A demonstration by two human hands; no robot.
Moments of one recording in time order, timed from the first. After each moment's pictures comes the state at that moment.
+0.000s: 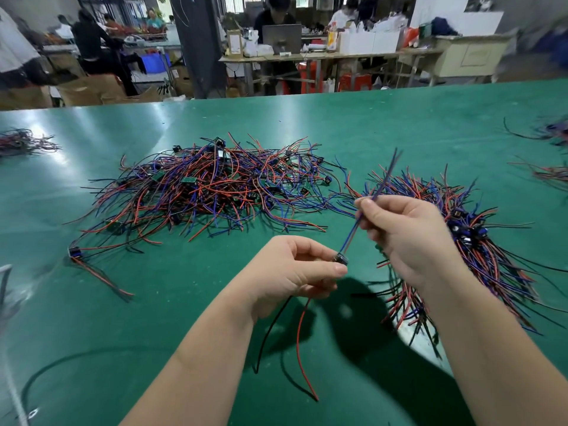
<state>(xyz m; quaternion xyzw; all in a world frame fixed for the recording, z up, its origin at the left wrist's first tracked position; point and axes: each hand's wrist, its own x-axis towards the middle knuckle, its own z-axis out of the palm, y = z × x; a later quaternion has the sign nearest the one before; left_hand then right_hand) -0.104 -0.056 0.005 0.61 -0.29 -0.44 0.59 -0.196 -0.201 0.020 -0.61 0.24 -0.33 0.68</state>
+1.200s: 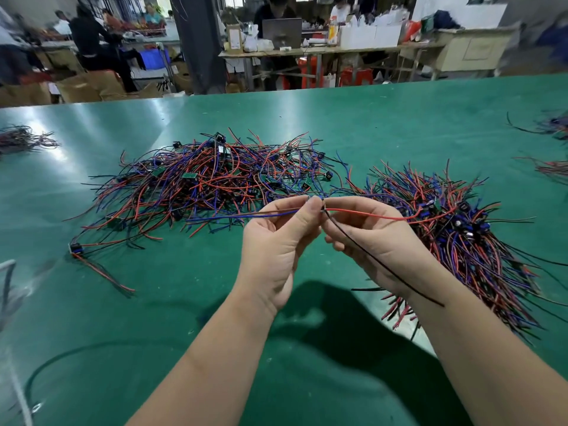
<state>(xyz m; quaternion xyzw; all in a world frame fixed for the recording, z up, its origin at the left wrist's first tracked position) -0.112 -0.067 0.011 0.42 -0.18 -0.27 0.85 -0.188 -0.177 0.010 -0.58 0.08 -0.22 0.78</state>
